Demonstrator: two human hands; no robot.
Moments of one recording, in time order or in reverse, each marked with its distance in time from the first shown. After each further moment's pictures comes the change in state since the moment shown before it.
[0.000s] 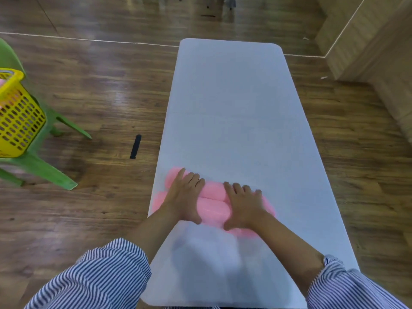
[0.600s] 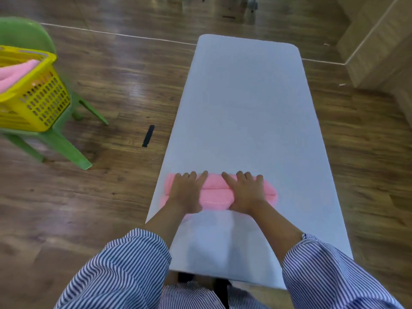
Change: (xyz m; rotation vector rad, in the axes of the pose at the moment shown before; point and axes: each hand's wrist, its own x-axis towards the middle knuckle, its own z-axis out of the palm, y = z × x) left_hand -0.045 0.043 0.002 0.051 -0.141 -0.283; right_hand -0.008 0.003 0.025 -0.127 0.200 -0.086
